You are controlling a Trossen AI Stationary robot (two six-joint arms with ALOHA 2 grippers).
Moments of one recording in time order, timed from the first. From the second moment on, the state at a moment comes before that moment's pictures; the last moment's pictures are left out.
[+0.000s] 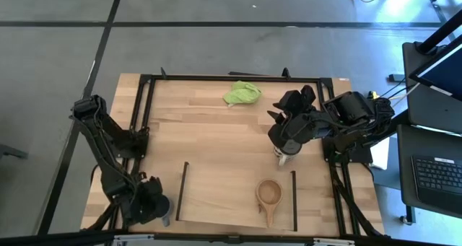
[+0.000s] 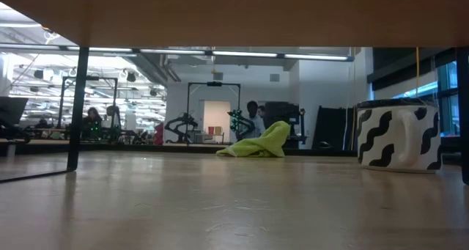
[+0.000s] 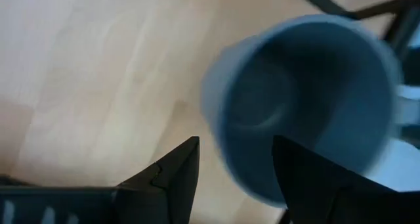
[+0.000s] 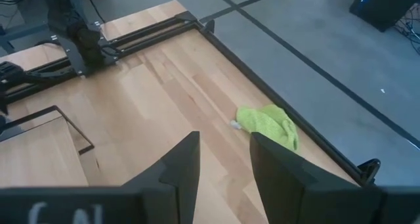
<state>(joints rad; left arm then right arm) -1.11 1.43 0.94 -0.85 -0.17 -1.59 0.36 1.70 2.32 -1.56 0.76 0.73</state>
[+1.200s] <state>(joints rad) -0.91 1.32 1.59 -1.45 -0.20 -1.36 0.29 1.70 2.32 -1.57 0.71 0.69</state>
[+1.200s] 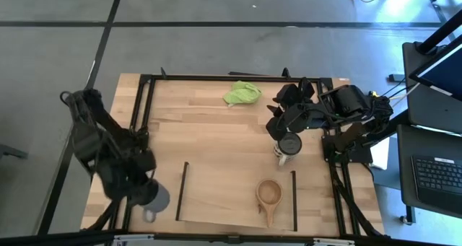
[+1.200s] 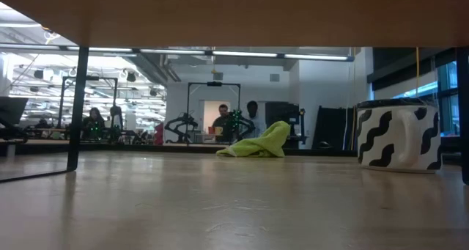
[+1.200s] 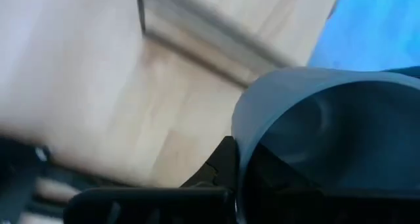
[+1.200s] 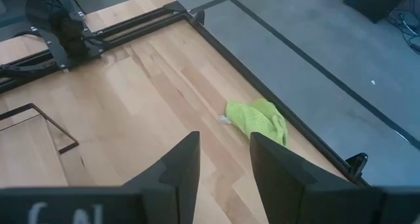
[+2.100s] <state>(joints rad) -0.28 1.95 2.35 -1.51 -0.11 -0.52 0.32 1.70 2.32 -1.57 0.71 0.77</state>
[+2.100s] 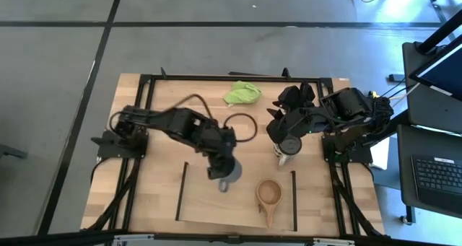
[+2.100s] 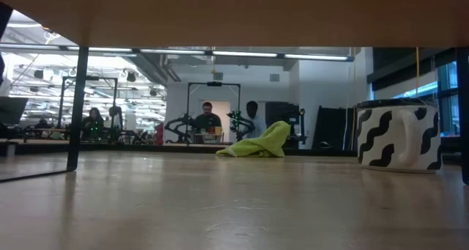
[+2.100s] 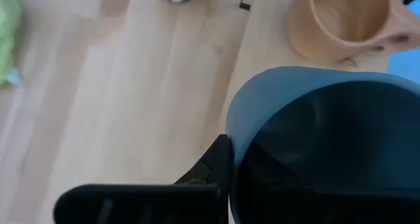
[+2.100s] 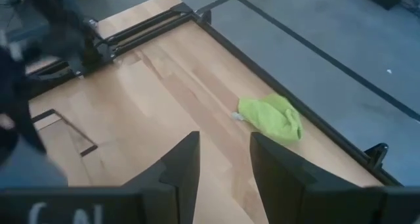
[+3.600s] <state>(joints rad) -0.41 2.12 2.35 -1.45 -0.05 -0.70 0.37 1.74 2.22 -1.56 0.79 0.94</state>
